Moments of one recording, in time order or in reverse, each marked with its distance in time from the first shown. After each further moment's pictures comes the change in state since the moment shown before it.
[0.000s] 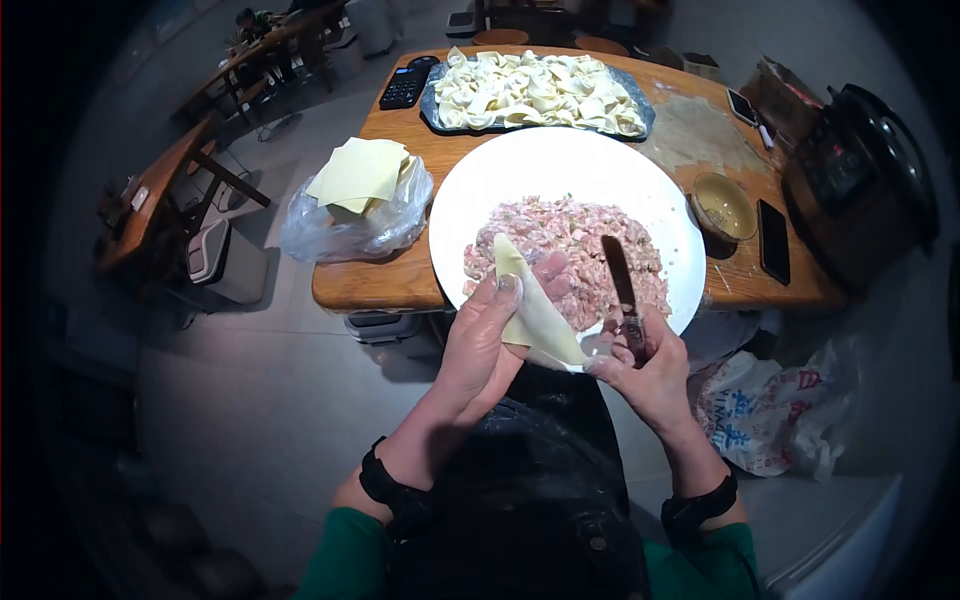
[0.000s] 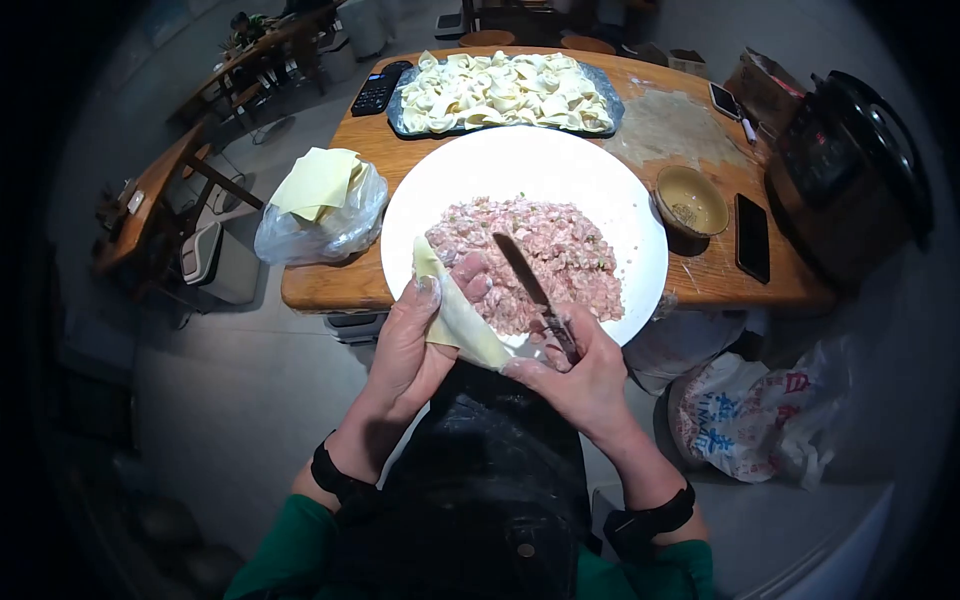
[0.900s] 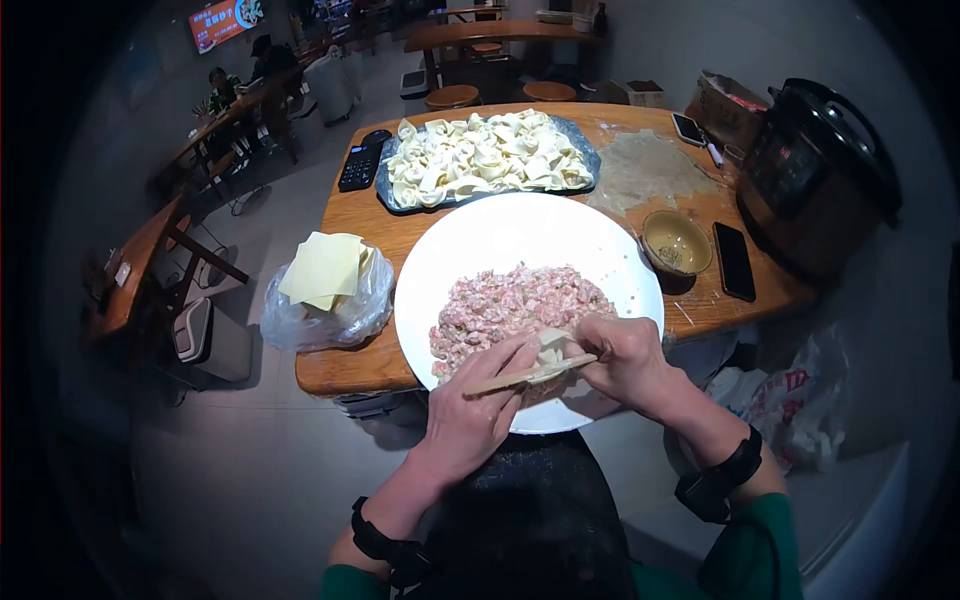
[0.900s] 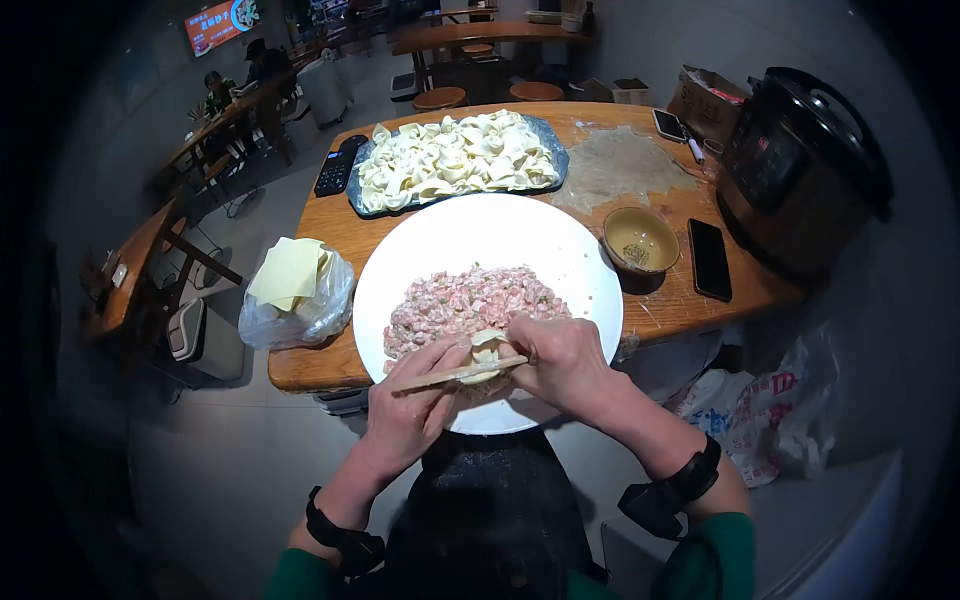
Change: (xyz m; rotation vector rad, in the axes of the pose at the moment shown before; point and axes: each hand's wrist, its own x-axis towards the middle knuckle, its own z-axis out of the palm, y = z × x) left_hand 0.011 0.016 0.015 1.665 -0.248 0.805; right_hand 0.066 -0.018 -0.036 -0.730 -0.048 -0.670
